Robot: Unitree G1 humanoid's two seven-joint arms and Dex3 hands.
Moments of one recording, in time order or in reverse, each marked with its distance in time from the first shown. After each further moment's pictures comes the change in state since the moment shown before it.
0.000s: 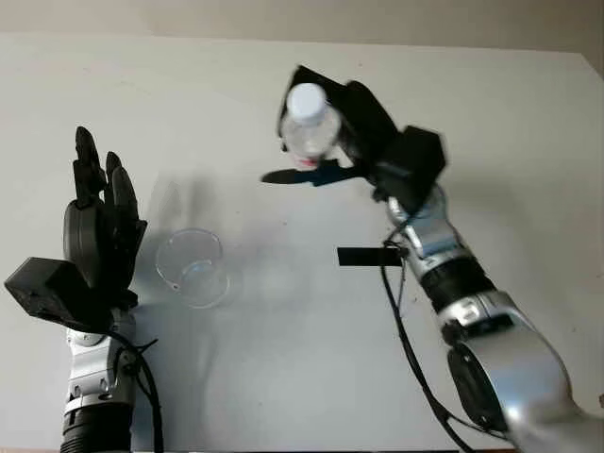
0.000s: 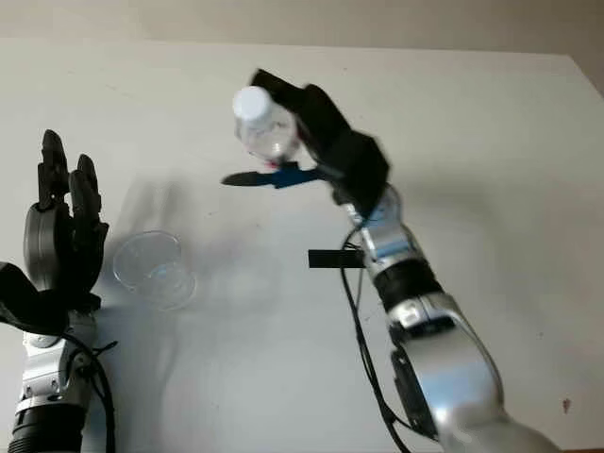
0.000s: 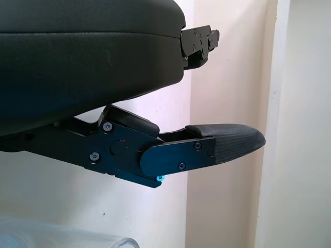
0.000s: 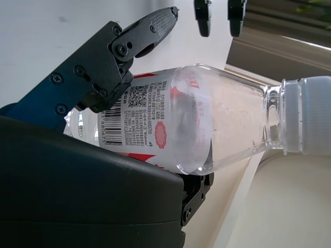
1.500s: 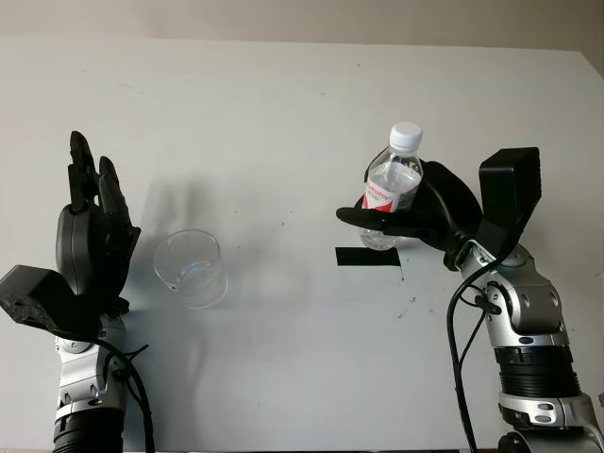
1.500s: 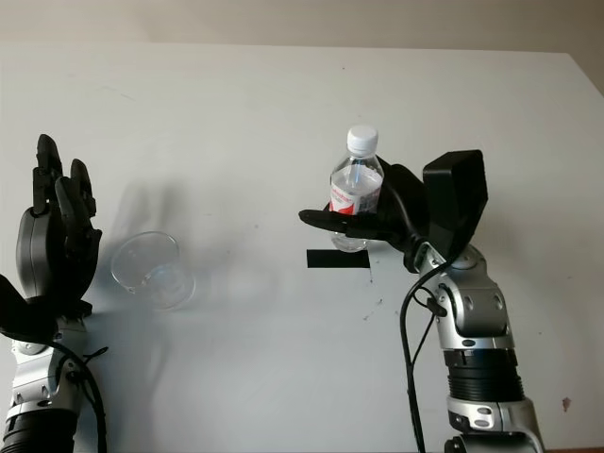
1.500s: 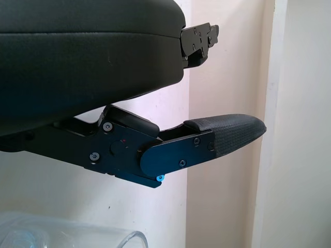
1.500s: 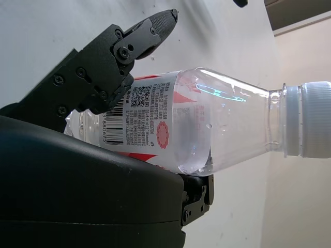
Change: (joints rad) left arm 0.021 0.018 0.024 0.004 -0.044 -0.010 -0.087; right arm 0.350 -0.064 -0.143 -0.610 0.199 0.891 -0.004
